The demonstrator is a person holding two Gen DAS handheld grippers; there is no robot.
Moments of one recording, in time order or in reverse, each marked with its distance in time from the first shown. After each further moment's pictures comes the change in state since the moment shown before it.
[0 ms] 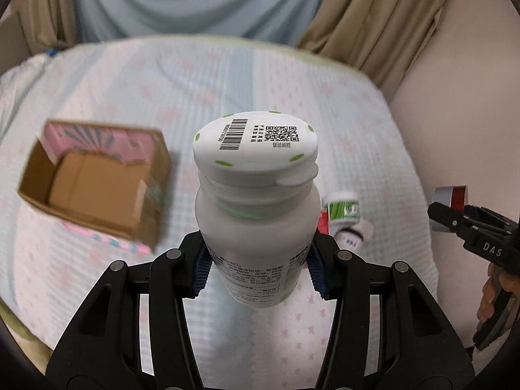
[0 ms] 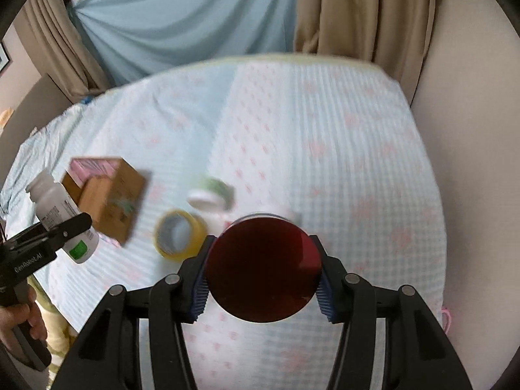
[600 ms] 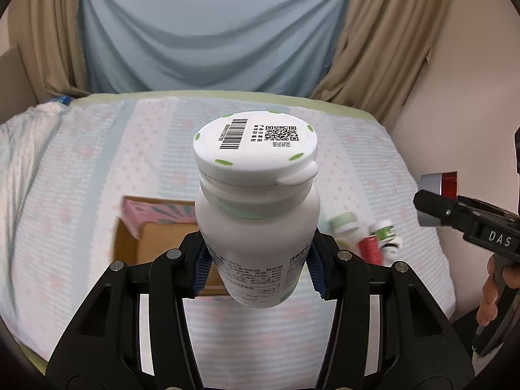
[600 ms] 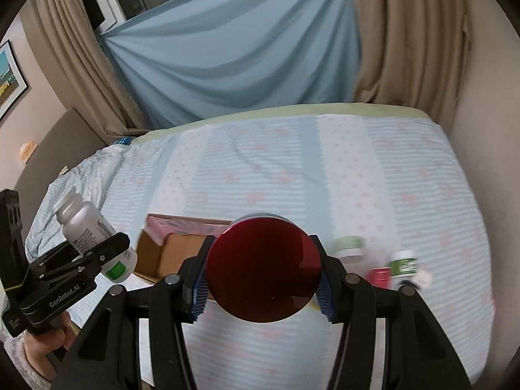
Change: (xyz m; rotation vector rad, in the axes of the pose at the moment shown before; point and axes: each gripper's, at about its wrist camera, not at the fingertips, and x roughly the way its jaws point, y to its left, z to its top) left arm -0.115 0.210 0.091 0.113 -0.109 -0.045; right arm -0.037 0.259 0.070 0.073 -0.126 0.070
